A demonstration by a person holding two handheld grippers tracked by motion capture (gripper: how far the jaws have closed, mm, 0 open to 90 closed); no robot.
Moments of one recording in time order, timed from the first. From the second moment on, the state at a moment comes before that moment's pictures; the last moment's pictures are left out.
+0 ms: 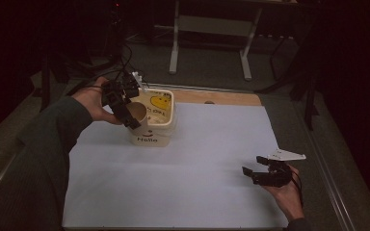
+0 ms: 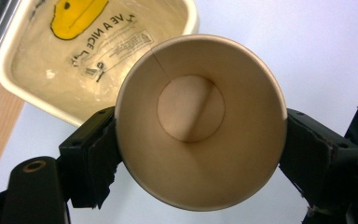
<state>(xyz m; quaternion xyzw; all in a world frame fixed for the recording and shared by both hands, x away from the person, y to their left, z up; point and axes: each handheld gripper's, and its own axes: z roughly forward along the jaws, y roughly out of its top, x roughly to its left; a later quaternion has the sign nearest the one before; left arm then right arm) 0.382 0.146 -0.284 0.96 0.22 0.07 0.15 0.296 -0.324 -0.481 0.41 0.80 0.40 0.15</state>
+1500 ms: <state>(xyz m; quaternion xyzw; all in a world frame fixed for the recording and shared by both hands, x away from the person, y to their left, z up) 0.441 0.135 -0.270 0.93 0.32 0.08 0.14 0.299 -0.329 -0.482 0.42 0.80 0.41 0.15</state>
